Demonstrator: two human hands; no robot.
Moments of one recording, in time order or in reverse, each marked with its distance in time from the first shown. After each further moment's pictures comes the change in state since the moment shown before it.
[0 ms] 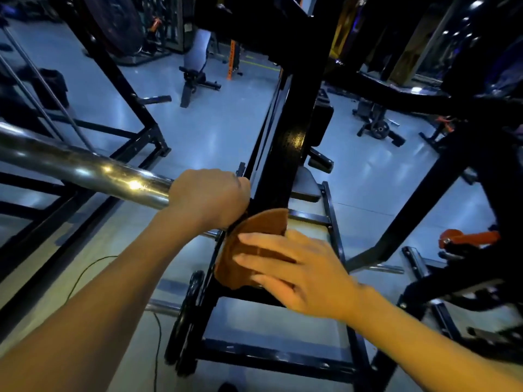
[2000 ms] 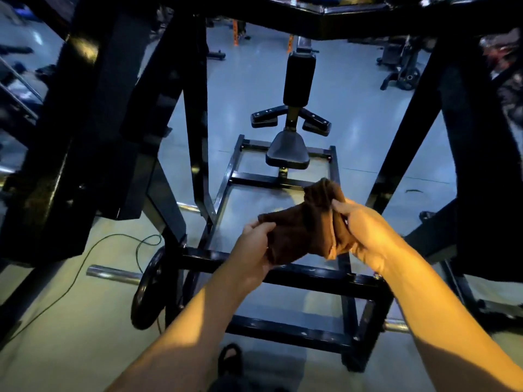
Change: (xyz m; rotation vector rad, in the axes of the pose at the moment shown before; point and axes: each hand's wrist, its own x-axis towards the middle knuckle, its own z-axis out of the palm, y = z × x) left_hand 0.111 0.355 0.085 -2.309 -0.216 -0.915; right_hand -0.235 0.204 -0.127 1.085 0.213 1.662
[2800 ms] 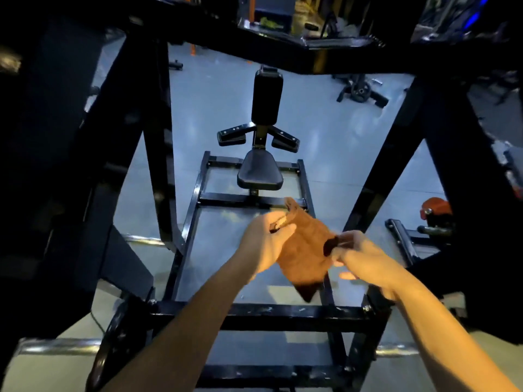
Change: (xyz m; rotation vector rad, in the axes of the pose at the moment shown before) left_hand 0.119 0.087 0.036 0.823 -0.309 0.585; right_hand 0.079 -0.022 -0.014 -0.461 0.068 0.074
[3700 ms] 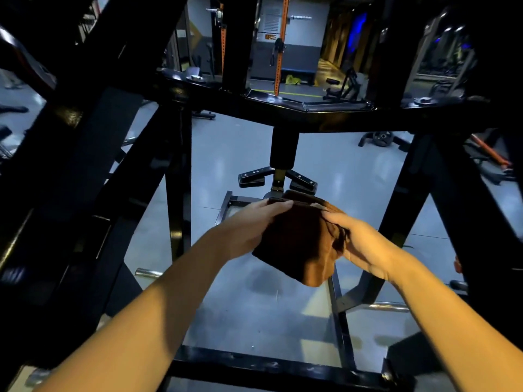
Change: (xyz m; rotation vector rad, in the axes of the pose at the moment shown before) left_hand 0.055 0.095 -0.051 -0.503 -0.217 -0.234; right_hand 0.020 -0.103 -0.046 0.401 -0.397 -0.432
